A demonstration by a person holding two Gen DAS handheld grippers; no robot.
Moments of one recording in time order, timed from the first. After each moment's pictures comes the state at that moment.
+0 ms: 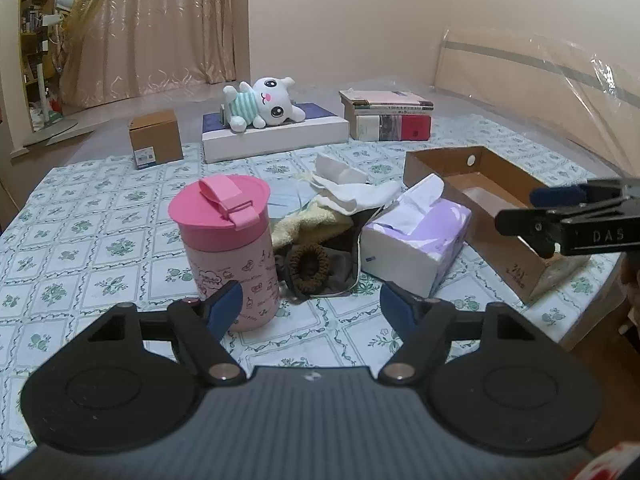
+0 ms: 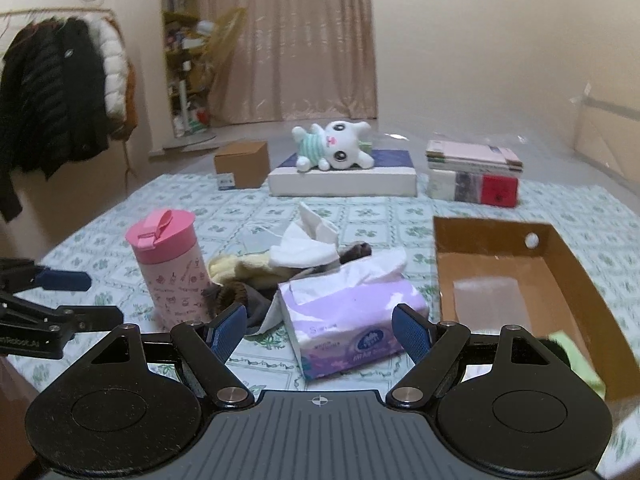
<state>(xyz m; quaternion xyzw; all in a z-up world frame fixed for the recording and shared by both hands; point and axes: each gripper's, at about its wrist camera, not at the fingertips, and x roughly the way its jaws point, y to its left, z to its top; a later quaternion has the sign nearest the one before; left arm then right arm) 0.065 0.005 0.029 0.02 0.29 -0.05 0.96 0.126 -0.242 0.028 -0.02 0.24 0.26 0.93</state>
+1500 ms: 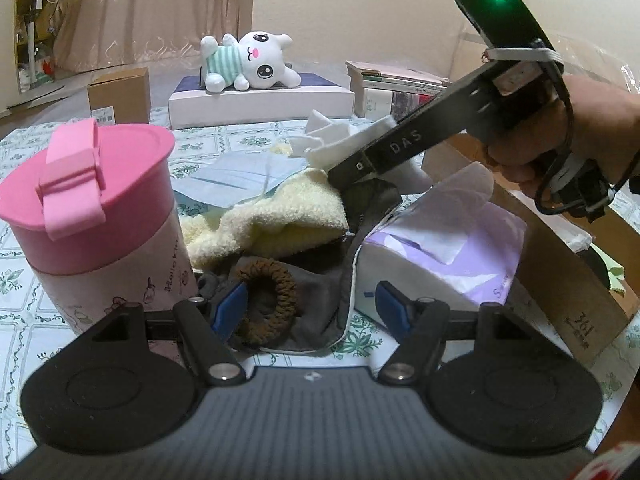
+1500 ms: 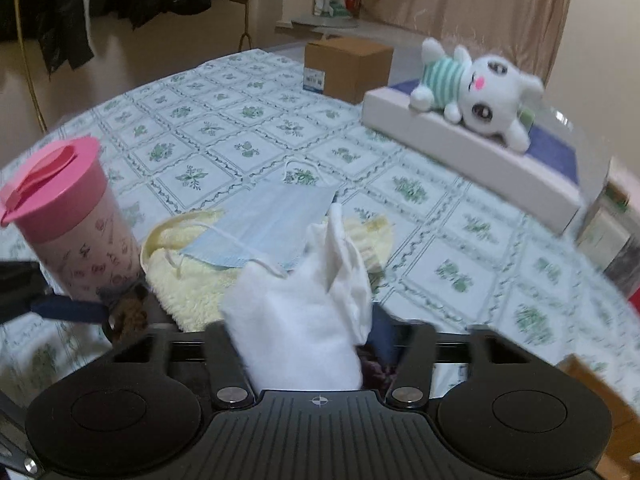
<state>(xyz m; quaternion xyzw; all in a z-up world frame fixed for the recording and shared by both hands) 0.189 -0.026 -0.049 -0.03 0.31 -0.04 0.95 0.386 -0.143 -0.029 -0.19 0.35 0.45 0.80</state>
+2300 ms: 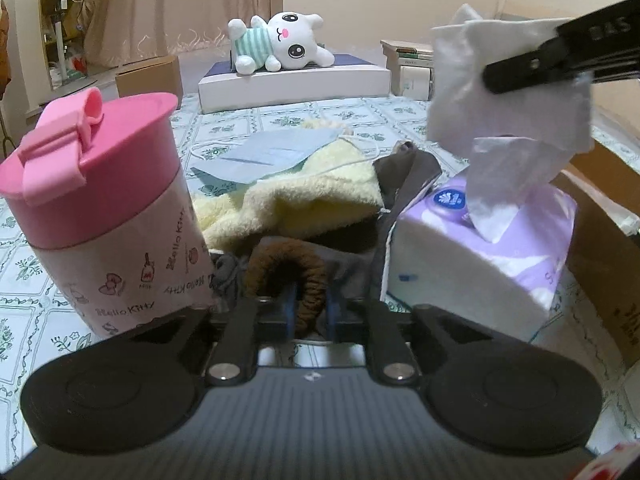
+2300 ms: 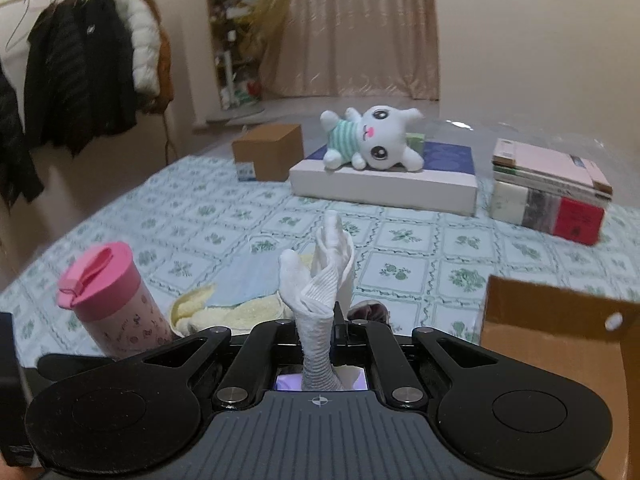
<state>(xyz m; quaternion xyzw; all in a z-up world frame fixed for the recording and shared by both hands) 0.199 -0.037 -0.066 0.00 0.33 0.03 0.94 0.293 -0.223 0.020 -0.02 0.28 0.34 0.90</state>
